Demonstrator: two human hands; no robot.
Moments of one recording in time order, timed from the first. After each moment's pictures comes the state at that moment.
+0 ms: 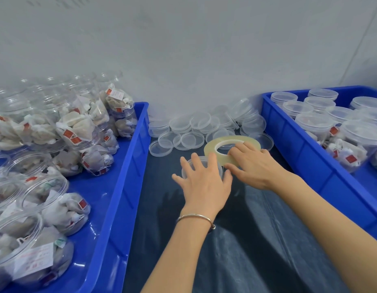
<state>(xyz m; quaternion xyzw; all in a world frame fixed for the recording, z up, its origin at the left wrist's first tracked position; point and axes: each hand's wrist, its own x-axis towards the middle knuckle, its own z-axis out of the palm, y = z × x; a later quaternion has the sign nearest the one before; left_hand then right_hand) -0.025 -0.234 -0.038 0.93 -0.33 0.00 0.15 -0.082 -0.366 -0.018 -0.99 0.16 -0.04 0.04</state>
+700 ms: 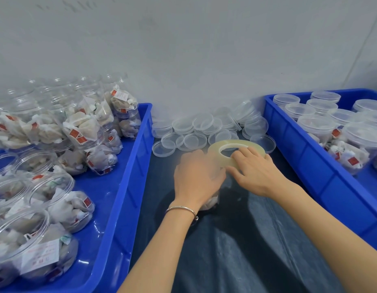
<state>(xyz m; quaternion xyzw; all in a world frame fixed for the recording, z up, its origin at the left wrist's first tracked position) 0.004 -0.223 -0.045 0.88 -0.39 0.10 0.26 -0.084 -0.354 -0.025 -0.98 0.21 -0.05 0.04</state>
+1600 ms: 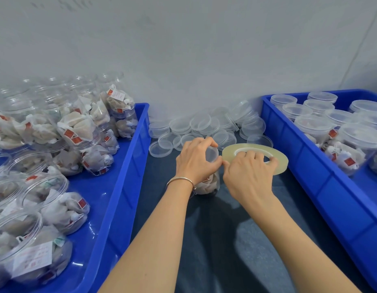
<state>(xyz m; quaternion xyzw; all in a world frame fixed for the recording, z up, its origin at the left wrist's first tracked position) 0.036 -0.253 -0.032 0.84 -0.42 0.02 0.34 -0.076 -0.311 -0.021 -0.90 0.41 -0.12 -0.04</state>
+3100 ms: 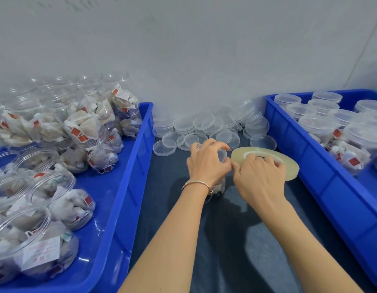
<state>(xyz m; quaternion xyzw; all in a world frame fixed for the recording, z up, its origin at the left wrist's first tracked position) 0.016 -0.261 -0.030 0.86 -0.38 -0.01 0.35 -0.088 -0.314 -0.024 -0.90 0.42 -0.12 -0.04</state>
